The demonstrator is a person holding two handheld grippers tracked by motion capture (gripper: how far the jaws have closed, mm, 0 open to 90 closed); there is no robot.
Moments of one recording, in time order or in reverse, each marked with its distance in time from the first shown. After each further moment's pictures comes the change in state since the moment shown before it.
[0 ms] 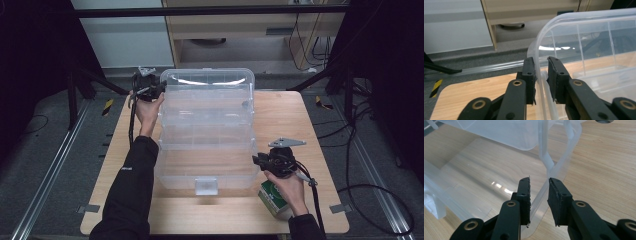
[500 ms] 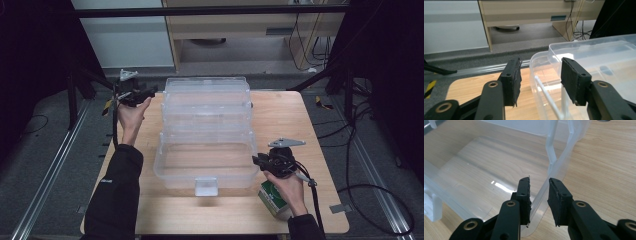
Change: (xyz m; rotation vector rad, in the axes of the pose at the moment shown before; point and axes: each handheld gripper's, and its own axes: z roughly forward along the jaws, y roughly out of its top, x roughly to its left) left arm 0.027 -0.009 -0.060 -0.044 -0.070 -0.038; right arm 0.000 0.000 0.000 0.006 -0.004 0.009
